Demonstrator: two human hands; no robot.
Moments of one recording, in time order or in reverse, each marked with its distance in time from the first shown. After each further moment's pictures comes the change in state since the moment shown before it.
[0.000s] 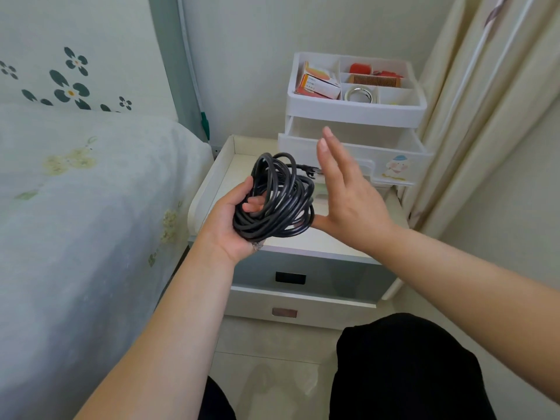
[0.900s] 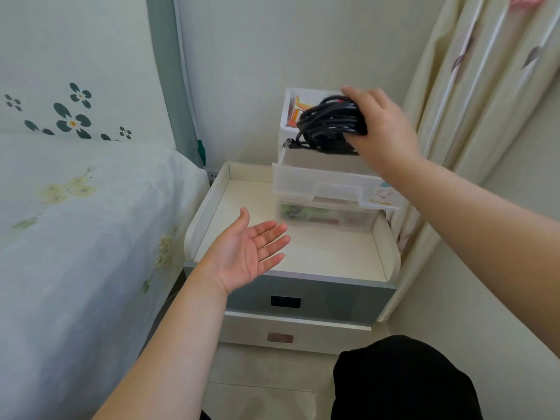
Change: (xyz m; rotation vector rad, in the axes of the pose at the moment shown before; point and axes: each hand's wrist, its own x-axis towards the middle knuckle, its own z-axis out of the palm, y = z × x) left_hand 0.000 -0.003 -0.003 0.476 0.044 -0.032; right_hand 0.087 0.075 -0.067 -0.082 0.113 0.355
